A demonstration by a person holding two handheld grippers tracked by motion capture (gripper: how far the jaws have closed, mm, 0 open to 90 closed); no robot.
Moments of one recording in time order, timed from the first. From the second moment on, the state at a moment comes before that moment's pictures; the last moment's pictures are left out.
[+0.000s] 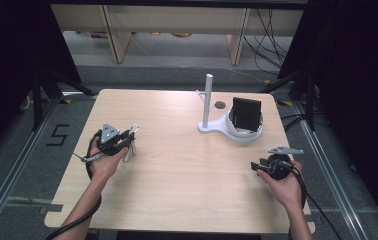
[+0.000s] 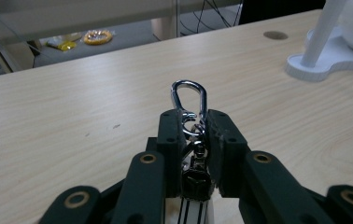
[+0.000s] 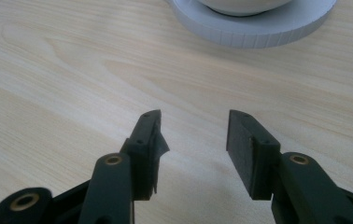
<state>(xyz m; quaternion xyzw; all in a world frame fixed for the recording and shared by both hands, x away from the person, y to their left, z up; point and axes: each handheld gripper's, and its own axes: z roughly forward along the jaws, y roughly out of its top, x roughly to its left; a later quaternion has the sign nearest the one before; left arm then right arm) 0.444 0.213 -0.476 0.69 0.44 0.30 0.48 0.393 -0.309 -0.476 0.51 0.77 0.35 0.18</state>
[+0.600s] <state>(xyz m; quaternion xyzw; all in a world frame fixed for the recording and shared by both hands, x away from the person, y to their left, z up) 0.438 0.191 -0.455 0.65 0.41 0.31 0.56 0.392 -0.306 -0.478 0.52 0.76 0.35 0.17</state>
